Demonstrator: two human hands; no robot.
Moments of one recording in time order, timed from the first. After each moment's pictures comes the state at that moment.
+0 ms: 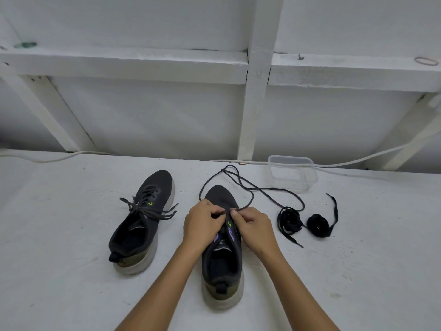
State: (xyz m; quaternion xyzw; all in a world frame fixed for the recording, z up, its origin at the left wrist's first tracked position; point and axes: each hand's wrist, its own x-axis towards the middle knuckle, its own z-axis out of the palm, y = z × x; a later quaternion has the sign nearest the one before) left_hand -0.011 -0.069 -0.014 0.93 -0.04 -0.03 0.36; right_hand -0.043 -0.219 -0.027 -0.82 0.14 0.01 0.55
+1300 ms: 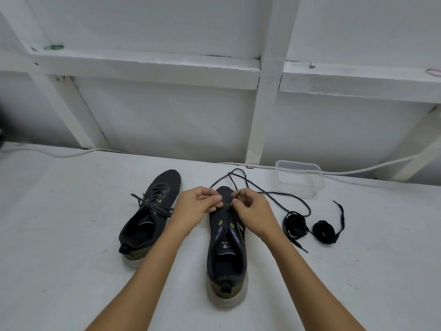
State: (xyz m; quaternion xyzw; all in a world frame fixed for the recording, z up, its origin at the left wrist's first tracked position) left_hand 0.003 -0.039 0.018 0.71 0.06 -0.10 0.70; right_hand -0.013 -0.213 0.004 -0.82 0.06 0.02 0.57
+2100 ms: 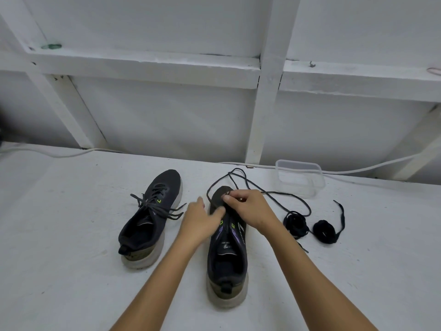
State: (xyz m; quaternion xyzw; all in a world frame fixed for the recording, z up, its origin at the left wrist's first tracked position) left_hand -0.018 -0.054 0.017 0.89 0.11 -0.14 0.43; right_hand -0.001 -0.211 0.017 -0.82 0.03 0.08 0.57
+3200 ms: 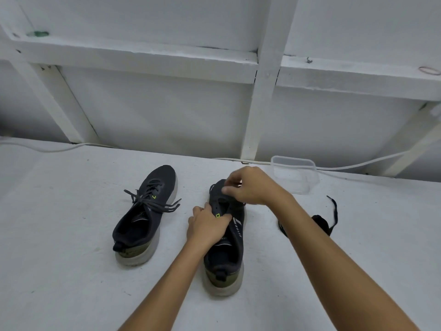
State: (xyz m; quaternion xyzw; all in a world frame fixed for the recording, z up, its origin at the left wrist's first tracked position) left_hand -0.022 -0.077 -0.011 0.89 0.12 -0.20 0.38; right_hand 0.022 -0.223 0.074 -0.96 -0.08 0.11 0.26
